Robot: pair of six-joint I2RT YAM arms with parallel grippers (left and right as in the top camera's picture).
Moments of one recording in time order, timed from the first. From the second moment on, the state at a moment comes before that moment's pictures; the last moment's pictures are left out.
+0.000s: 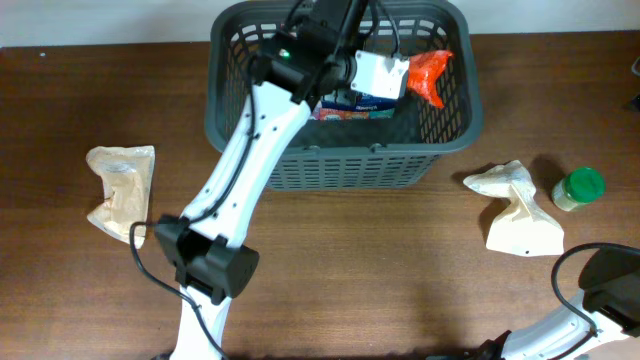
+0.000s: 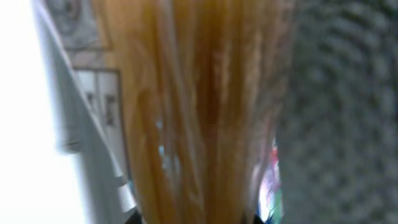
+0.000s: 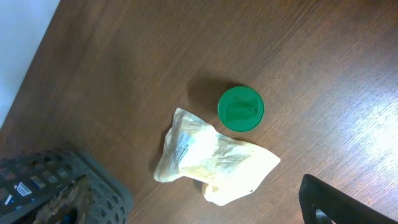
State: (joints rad) left arm -0.54 2.17 2.40 -1.08 0.03 1.30; right arm -0.64 1.95 2.37 -1.63 -0.15 0.31
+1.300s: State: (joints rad) left arm 0.24 1.93 2.29 -1.45 -0.07 0.06; right arm -0.64 1.95 2.37 -1.63 -0.15 0.31
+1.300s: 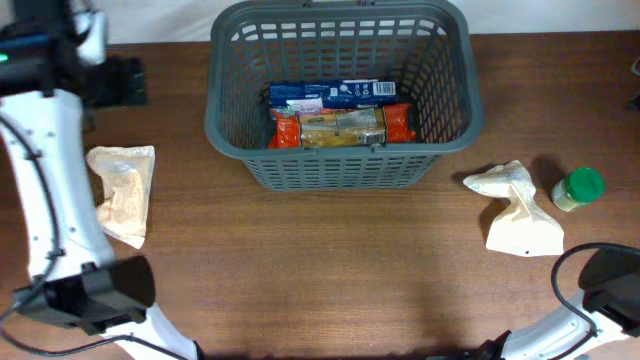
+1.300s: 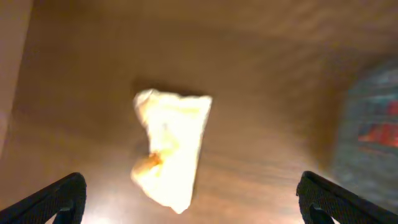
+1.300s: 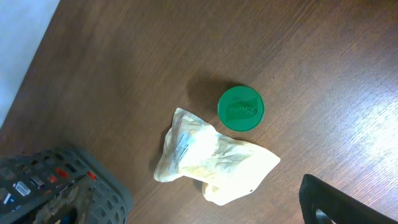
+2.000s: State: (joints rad) left arm 0.42 2.31 1.82 -1.21 -0.06 0.24; right arm -0.64 1.95 2.37 -1.63 -0.15 0.31
